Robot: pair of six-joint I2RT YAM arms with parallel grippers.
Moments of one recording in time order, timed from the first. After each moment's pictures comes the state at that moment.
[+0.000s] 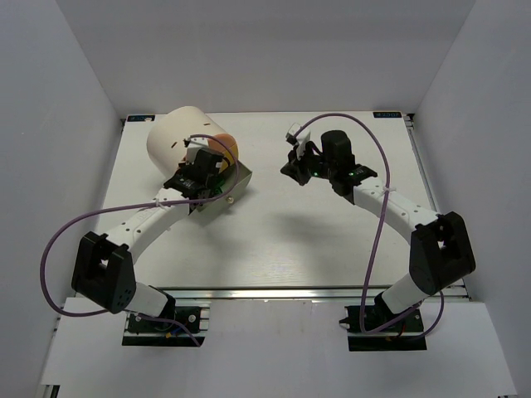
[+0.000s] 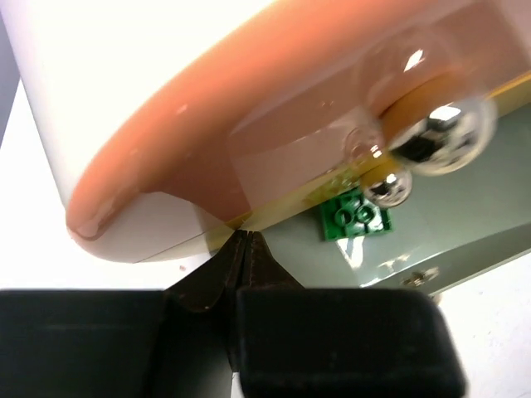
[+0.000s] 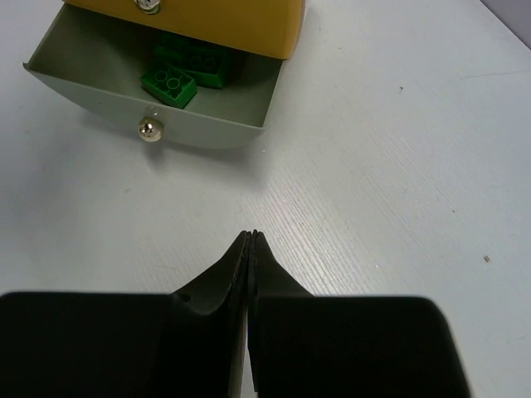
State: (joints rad) left arm -0.48 1.43 1.06 -0.45 -0.72 -0.36; right arm 0.52 1.55 1.13 0.00 -0.50 -0.23
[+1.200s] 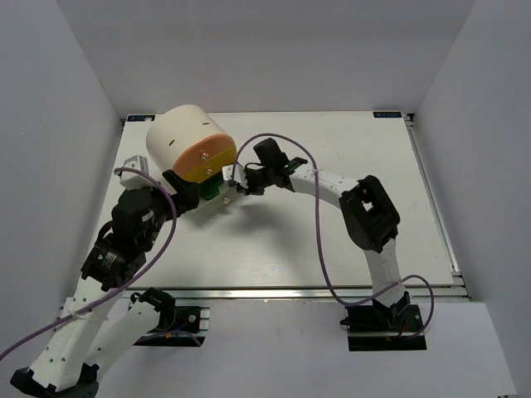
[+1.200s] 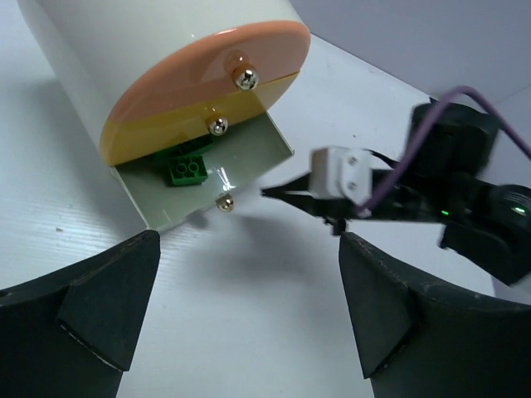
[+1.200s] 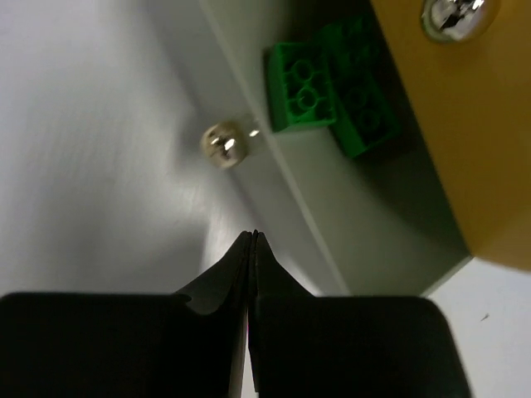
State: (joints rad) left arm -0.47 0.67 0.95 -0.57 -0.34 -0.60; right arm 0.73 2.07 1.57 -0.28 -0.66 -0.97
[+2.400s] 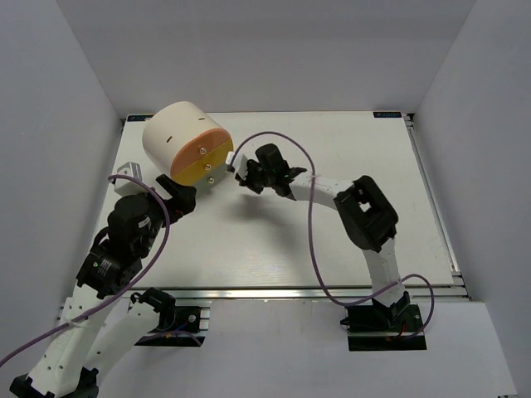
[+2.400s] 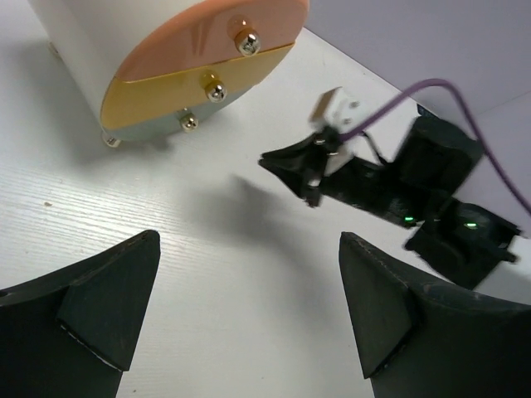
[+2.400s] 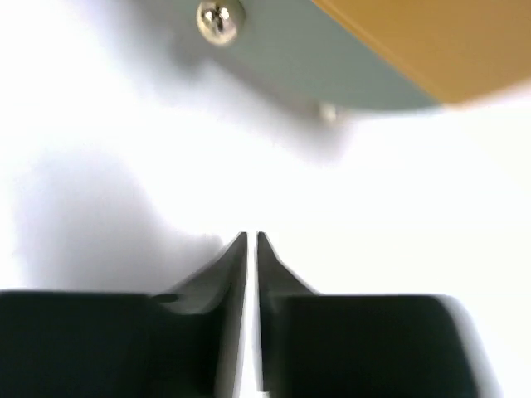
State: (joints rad) left arm -0.47 0.61 0.95 -0.65 -0.35 -0.70; right arm 0.76 2.14 1.51 0.07 -0.33 -0.58
